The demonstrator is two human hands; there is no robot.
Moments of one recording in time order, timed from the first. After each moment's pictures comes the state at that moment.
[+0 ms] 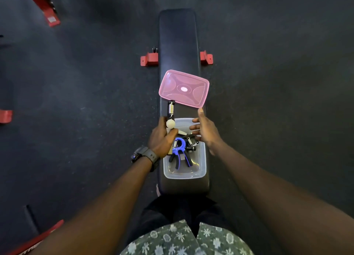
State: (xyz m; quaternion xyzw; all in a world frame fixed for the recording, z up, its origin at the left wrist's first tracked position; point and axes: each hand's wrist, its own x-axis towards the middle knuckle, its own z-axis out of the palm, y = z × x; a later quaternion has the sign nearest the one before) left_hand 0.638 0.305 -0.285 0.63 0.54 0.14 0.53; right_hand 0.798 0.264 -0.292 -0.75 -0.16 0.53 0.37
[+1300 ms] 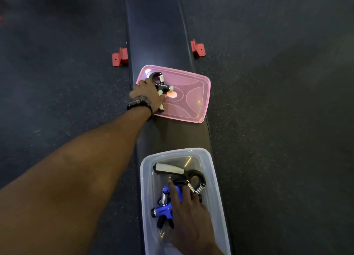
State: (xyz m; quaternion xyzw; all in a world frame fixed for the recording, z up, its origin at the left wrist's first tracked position) left_hand 0.784 0.582 -0.553 0.80 0.58 -0.07 0.14; right_hand 0.749 0.248 -0.517 -0.76 -0.51 0.40 -0.03
